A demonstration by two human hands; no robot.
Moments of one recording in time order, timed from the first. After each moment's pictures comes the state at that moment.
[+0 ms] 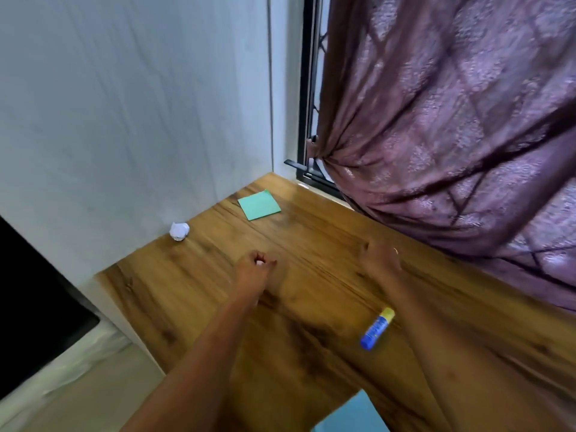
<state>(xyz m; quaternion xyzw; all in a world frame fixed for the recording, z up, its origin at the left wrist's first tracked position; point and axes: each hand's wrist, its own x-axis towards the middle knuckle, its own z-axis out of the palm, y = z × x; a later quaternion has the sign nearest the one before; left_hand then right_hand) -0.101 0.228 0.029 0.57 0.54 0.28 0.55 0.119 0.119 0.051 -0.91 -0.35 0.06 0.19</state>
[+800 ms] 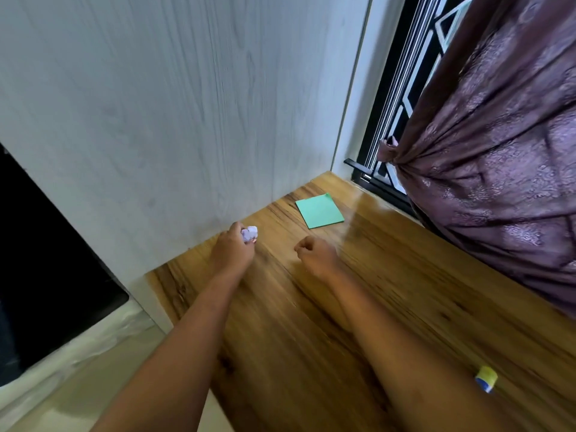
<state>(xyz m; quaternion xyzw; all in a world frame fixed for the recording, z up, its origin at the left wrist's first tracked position) -0.196 0.387 0.021 0.72 0.60 0.23 0.25 -0.043 0.301 0.037 -0.78 -0.44 0.30 0.32</state>
